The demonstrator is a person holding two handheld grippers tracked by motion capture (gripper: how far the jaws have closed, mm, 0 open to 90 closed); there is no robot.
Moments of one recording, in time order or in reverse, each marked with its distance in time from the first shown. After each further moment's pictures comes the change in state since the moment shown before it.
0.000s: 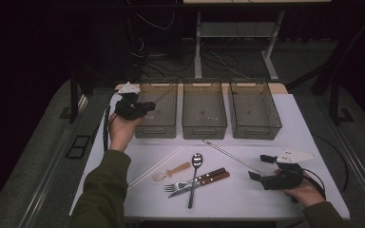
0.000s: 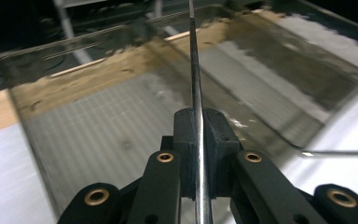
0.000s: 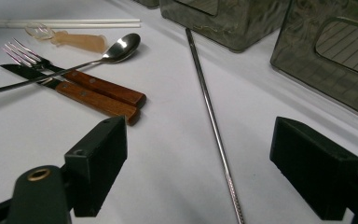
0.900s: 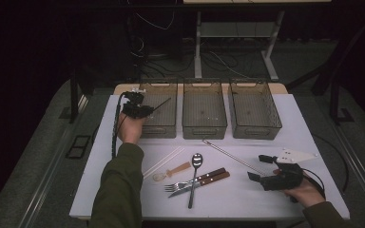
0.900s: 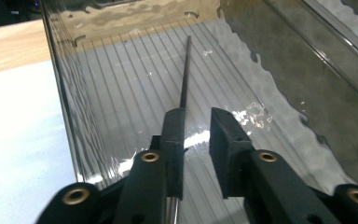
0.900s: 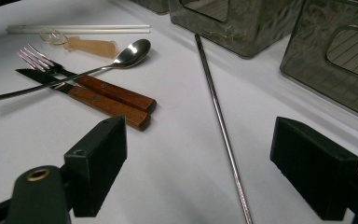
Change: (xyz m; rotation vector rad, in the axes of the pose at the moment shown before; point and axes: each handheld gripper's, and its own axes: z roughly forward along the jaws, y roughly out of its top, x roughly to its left) left arm 0.023 -0.016 0.052 0.170 0.202 -0.108; right arm 0.002 0.003 -0.001 -0.014 0.030 -0.004
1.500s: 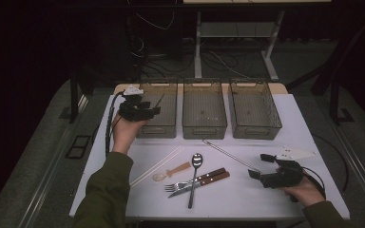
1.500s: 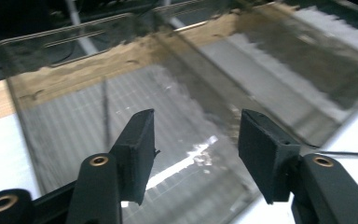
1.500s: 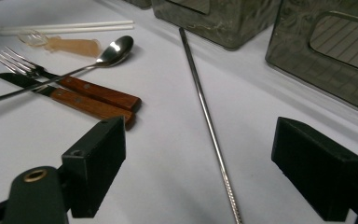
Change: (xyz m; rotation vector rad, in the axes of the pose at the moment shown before) left arm -0.023 -0.003 -0.053 -0.161 -0.195 0.113; right arm -0.005 0.001 0.002 0.028 -0.041 0.050
